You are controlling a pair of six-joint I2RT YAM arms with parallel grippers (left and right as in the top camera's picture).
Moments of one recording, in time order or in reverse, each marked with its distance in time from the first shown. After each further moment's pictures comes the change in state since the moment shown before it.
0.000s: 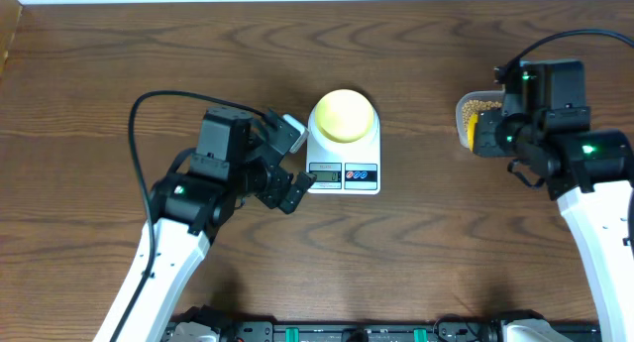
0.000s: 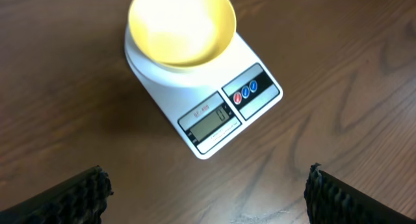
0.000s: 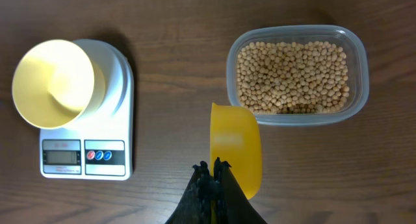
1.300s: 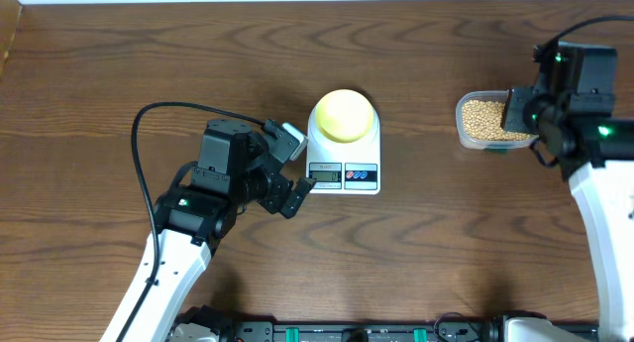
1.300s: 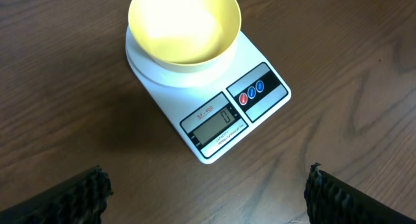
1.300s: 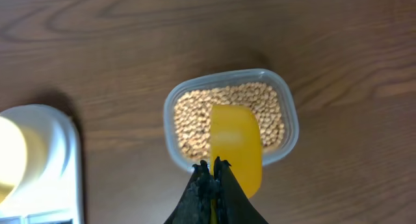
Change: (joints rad) left arm 0.000 -0.032 -0.118 0.124 -0.003 -0.001; right arm -0.124 0.081 0.000 0.161 0.102 -0.028
